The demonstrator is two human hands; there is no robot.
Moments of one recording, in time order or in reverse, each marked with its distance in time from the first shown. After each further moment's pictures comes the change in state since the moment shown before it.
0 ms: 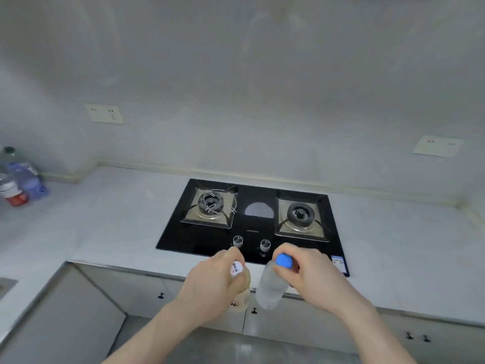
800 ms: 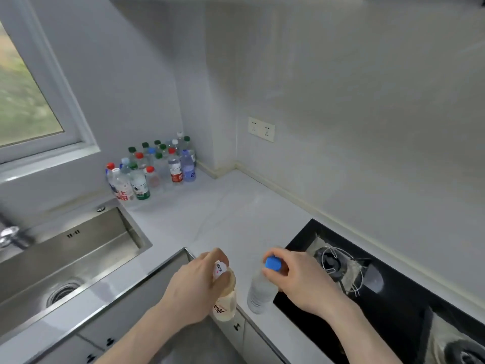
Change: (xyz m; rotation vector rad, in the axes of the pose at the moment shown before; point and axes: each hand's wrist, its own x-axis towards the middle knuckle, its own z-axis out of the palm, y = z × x) left_hand -0.020 -0.203 -0.147 0.049 0.421 -0.582; right_hand 0.259 -0.217 0.098 0.021 -0.359 -0.548
